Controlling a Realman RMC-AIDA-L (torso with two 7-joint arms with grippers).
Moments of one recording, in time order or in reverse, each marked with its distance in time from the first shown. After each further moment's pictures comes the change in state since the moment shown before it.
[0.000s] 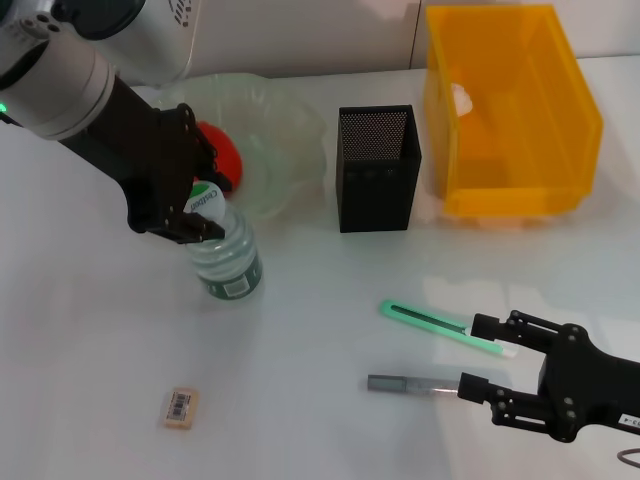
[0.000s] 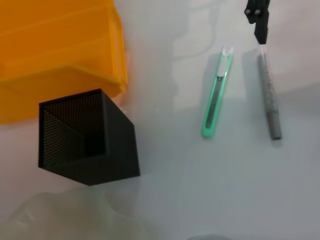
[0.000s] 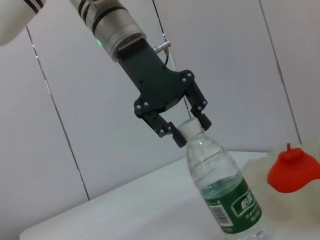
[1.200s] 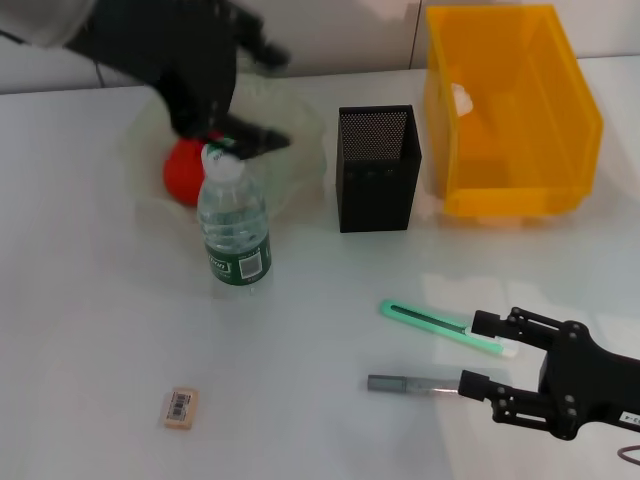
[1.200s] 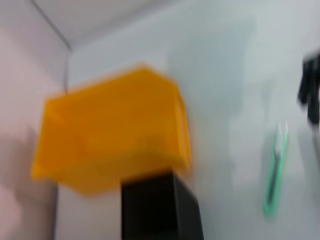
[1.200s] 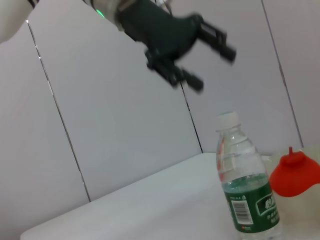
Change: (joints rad) left arm 0.006 0.000 -0.163 0.122 -0.222 -0.042 -0.014; right arm 0.002 0.000 0.005 0.000 0.001 -0.007 -0.008
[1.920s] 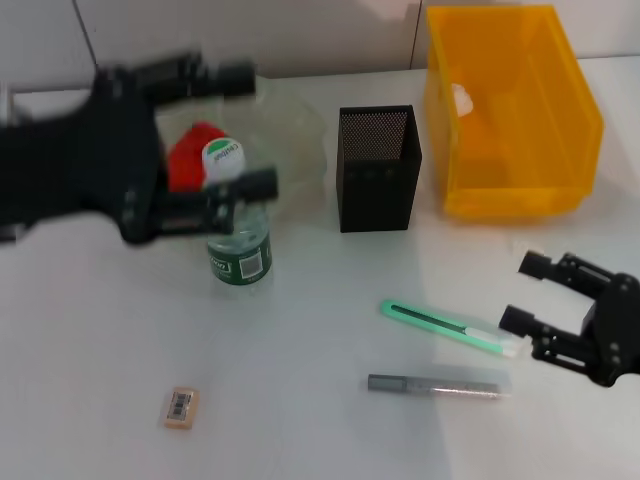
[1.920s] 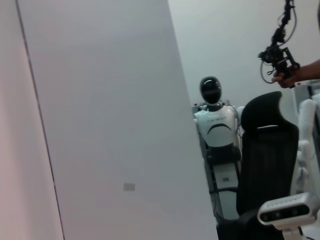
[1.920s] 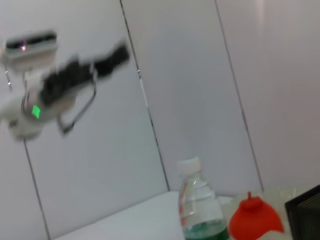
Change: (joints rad) left arm 0.441 0.000 -0.080 -0.531 -0.846 -0.018 0.454; right arm 0.002 -0.004 0.169 -0.009 0.008 -0.053 -0.019
